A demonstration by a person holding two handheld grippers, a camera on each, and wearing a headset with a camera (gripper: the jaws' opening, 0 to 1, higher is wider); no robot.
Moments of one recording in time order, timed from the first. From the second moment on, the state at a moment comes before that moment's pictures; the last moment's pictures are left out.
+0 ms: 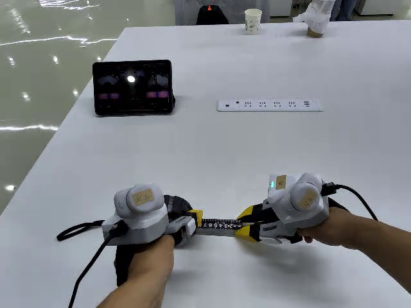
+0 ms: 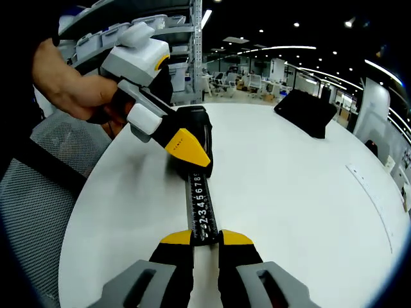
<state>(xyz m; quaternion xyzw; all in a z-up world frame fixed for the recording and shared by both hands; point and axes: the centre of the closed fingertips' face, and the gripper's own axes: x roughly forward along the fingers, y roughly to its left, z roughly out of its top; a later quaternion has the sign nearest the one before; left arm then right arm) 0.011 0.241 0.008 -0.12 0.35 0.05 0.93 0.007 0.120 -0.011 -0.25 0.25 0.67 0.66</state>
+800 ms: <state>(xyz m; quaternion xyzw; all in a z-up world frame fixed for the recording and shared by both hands) 0.009 0.240 0.009 -0.12 0.35 0.05 0.93 0.004 0.156 -0.011 -0.25 0.23 0.68 0.65</state>
